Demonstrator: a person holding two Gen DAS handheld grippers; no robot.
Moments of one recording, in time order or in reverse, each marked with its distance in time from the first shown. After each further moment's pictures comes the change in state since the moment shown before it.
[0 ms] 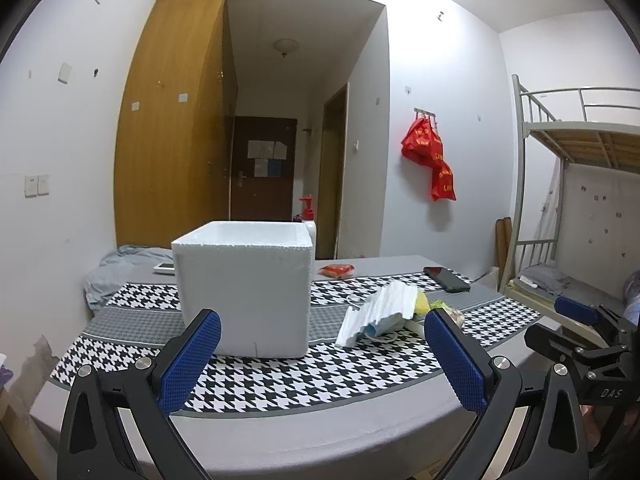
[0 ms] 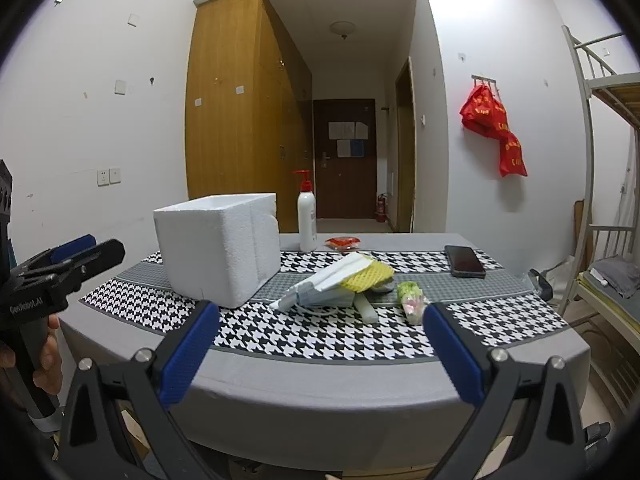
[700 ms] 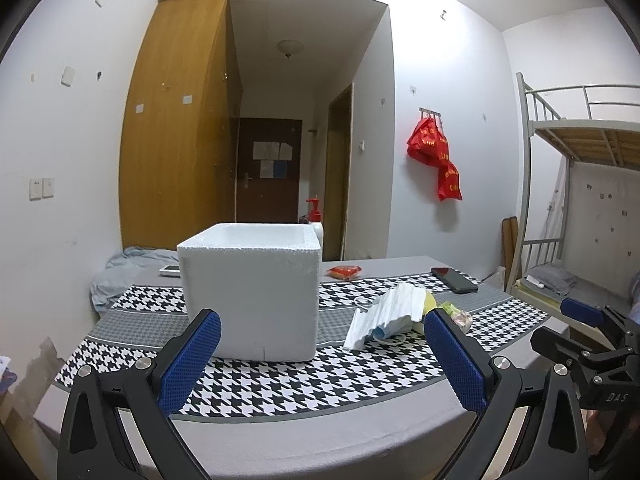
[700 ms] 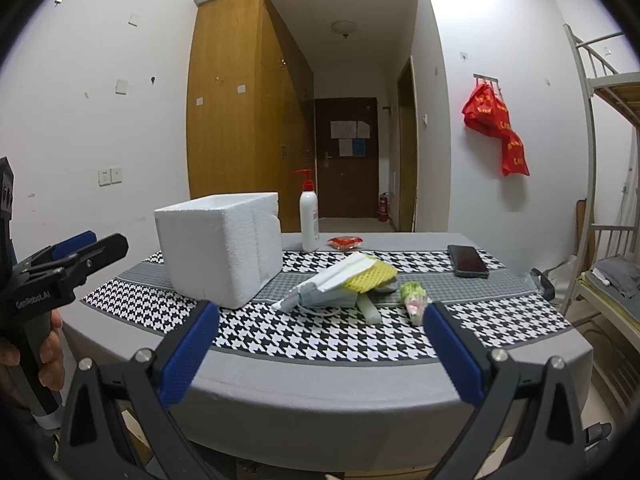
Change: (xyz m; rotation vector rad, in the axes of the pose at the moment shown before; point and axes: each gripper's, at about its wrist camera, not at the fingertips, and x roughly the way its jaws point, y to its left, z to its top) left arm 0.006 0.000 0.000 0.011 -0.004 0.020; right arm 0.001 0.000 0.001 0.002 0.003 0.008
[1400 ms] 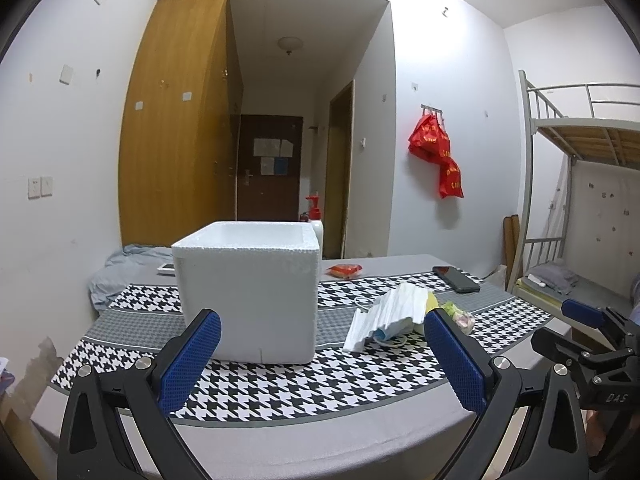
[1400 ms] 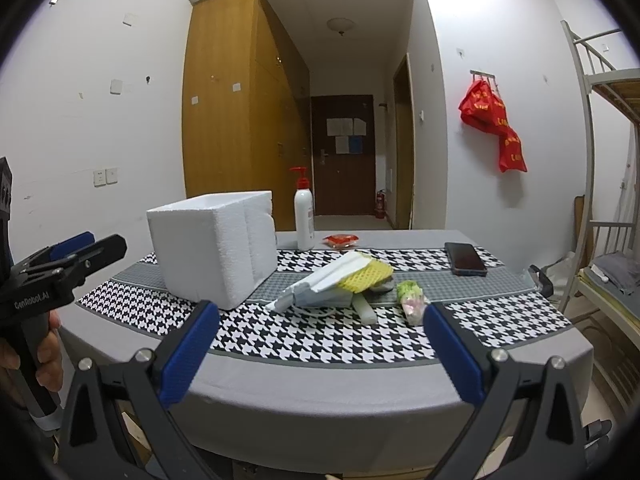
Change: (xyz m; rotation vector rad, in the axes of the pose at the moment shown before) left arm 0.010 -0.003 0.003 -0.005 0.014 -0.002; right arm 0.006 -0.006 0.003 0.009 0.011 -0.006
